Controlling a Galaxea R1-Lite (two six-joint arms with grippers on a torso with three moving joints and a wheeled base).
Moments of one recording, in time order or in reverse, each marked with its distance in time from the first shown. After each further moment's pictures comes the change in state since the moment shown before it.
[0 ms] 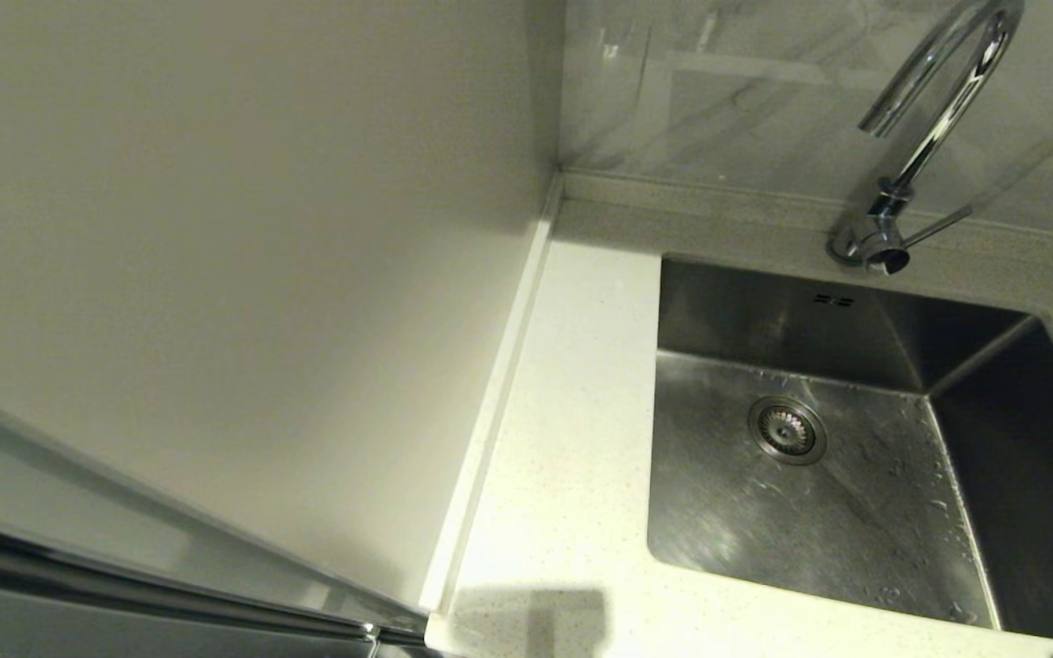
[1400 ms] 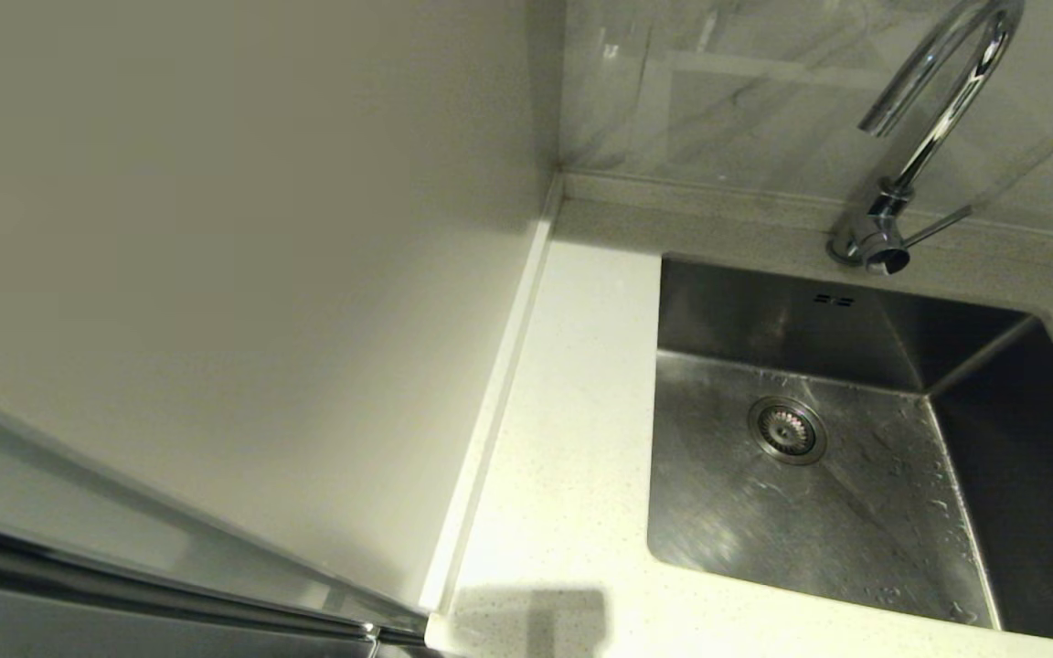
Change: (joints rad) left arm 0.000 0.000 0.000 0.000 0.000 0.000; right arm -0.001 0.000 0.198 0.343 0.097 0.156
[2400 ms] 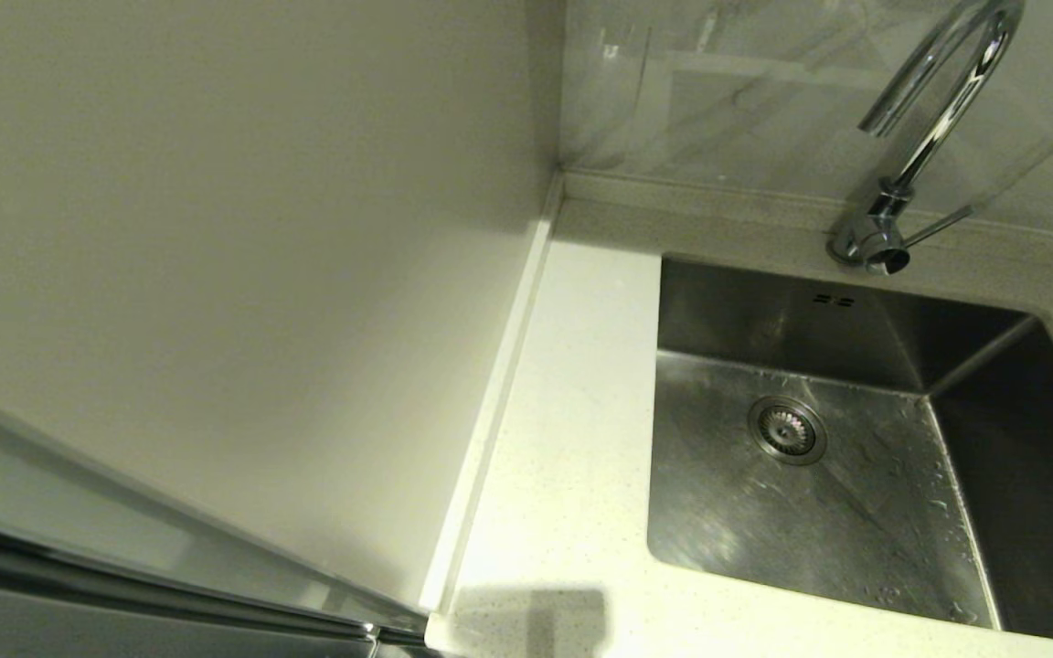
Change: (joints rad) left arm 0.000 0.000 0.000 0.000 0.000 0.000; right arm 0.000 0.000 0.000 0.000 0.000 0.000
